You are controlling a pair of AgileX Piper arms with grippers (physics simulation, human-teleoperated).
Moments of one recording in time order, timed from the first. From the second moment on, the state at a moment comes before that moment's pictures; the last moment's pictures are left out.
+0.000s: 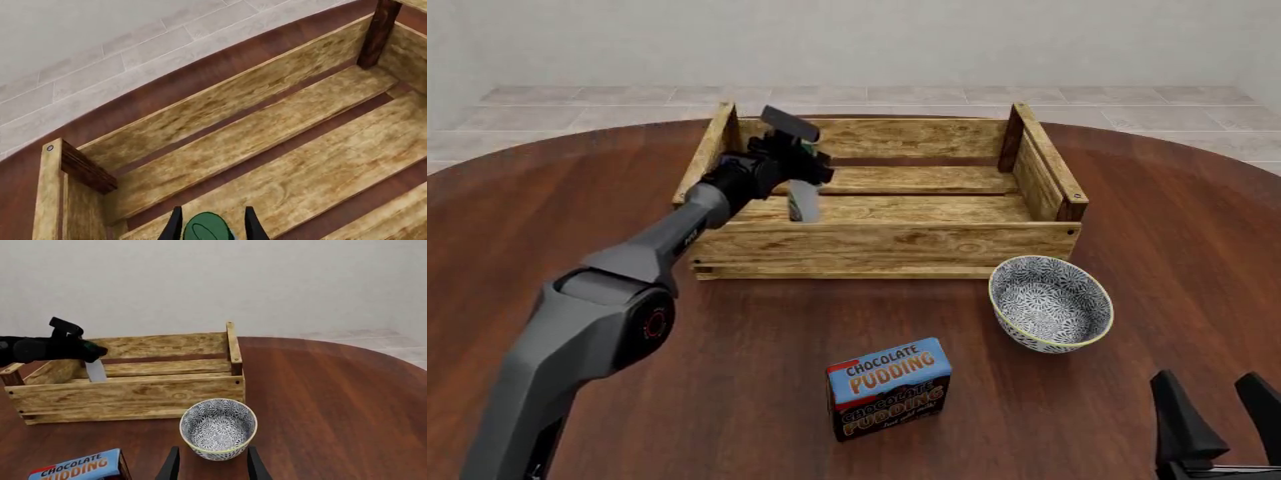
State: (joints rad) left arm -0.31 2.57 -2.34 0.25 0.23; right arm 0.01 0.02 0.00 0.02 0.06
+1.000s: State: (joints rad) left arm -0.31 2.53 -2.32 0.26 0.24; right arm 0.01 0.02 0.00 0.01 0.05
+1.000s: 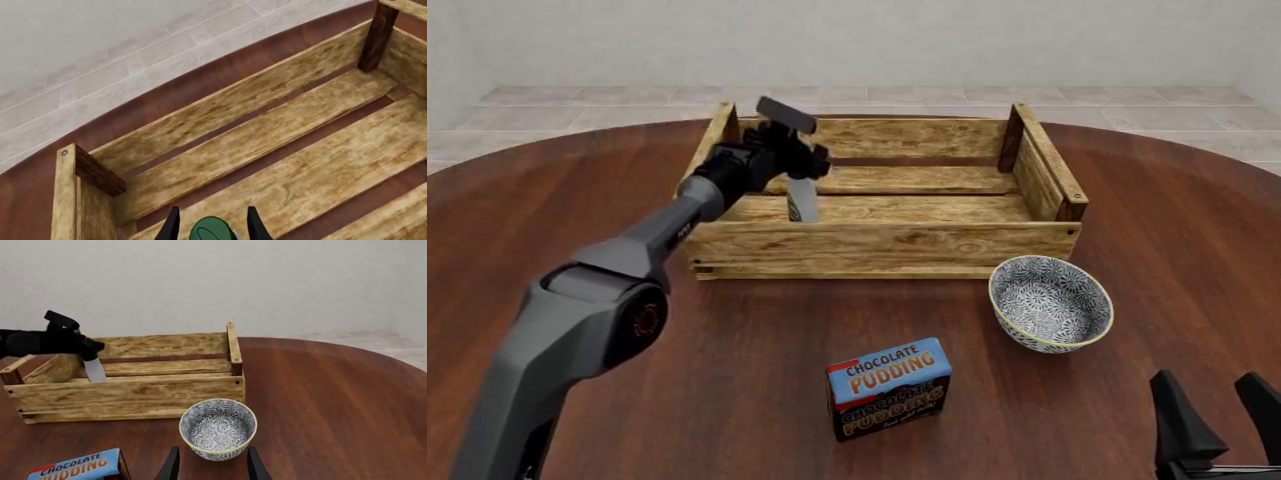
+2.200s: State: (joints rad) left arm -0.33 2.17 -1.96 0.14 0.30; right arm 0.01 0.02 0.00 0.01 0.04
